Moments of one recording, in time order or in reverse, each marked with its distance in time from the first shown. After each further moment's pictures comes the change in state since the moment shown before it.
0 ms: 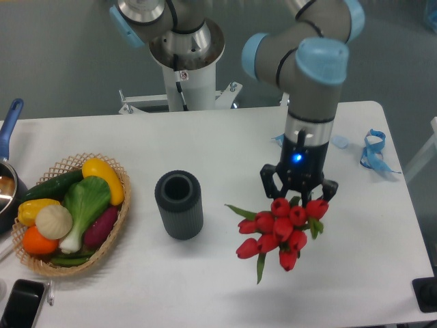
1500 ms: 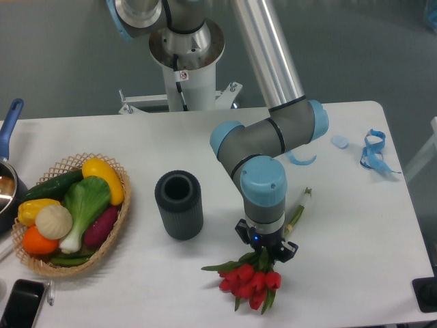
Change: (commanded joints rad) arm -0.118 -0.224 0.089 0.000 0.224 0.003
